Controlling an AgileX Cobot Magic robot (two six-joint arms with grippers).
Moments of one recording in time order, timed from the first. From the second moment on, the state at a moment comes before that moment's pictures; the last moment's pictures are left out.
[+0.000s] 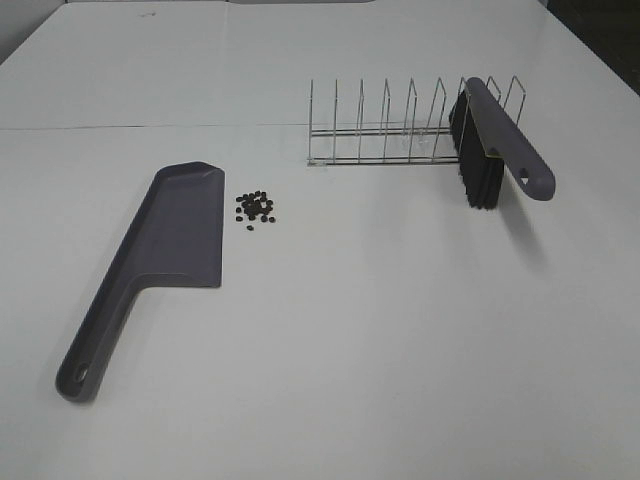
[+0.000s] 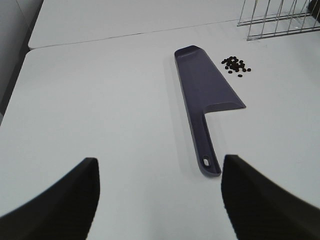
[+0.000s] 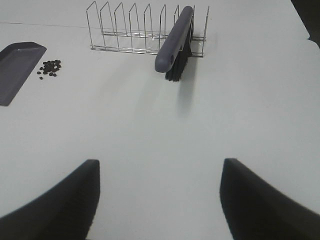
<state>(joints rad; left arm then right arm) -0.07 -0.01 -0.50 -0.11 1.06 0.11 0.00 0.00 -0.50 0.08 1.06 -0.10</state>
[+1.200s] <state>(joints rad) -0.07 0.75 -0.62 -0.19 0.71 0.06 0.00 0.00 -0.50 0.08 1.06 -0.10</state>
